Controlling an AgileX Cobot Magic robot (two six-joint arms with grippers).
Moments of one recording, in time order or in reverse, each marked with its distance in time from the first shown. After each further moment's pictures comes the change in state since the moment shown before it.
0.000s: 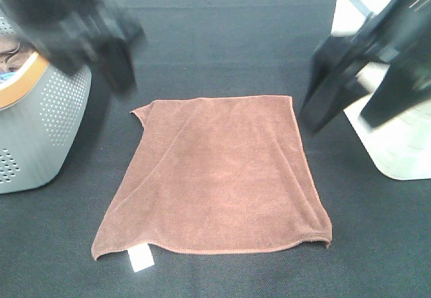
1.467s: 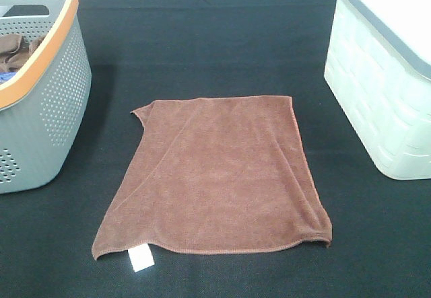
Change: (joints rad) left arm 0.000 -1.111 0.919 0.056 -0.121 0.092; right arm 0.000 -1.075 0.626 -0.216 -0.052 0.073
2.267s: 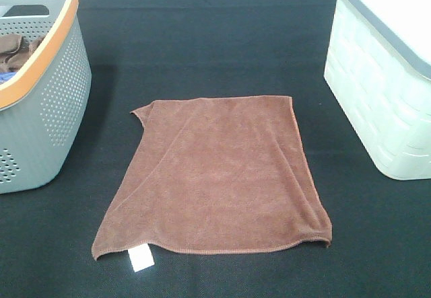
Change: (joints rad) left arm 0.000 -0.021 0.050 0.000 -0.033 0.003; right arm 0.000 -0.003 0.045 0.000 -0.089 0.001
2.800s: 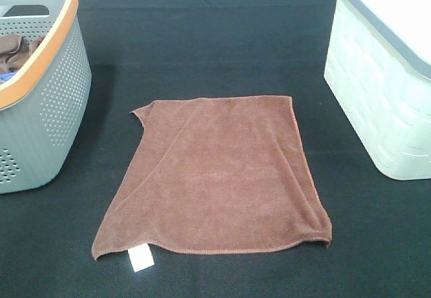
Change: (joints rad) left arm 0.258 -0.045 0.001 -0.001 -0.003 0.000; right arm -0.140 -0.022 0.000 0.016 -0.001 0.000
